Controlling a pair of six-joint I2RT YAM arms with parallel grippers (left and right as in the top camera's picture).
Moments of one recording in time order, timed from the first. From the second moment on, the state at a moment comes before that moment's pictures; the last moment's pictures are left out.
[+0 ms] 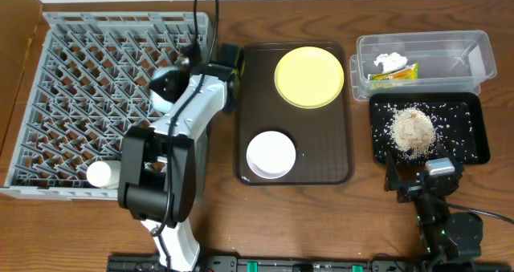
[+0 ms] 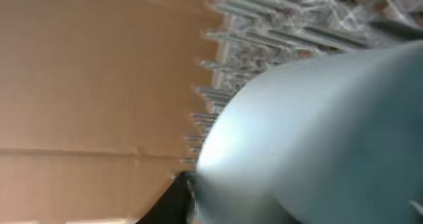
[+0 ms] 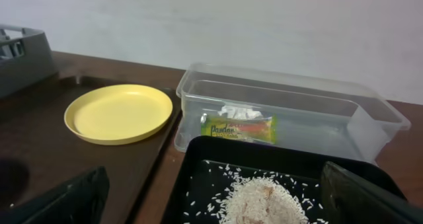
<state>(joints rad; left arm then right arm) -0.24 1.93 1.35 -0.88 -1.28 -0.21 0.11 0.01 0.01 -0.07 -0.06 -0.06</state>
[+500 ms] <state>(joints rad) -0.26 1.60 1.35 -1.05 -0.31 -0.33 0.11 0.01 0.01 -0.07 -0.06 -0.06</state>
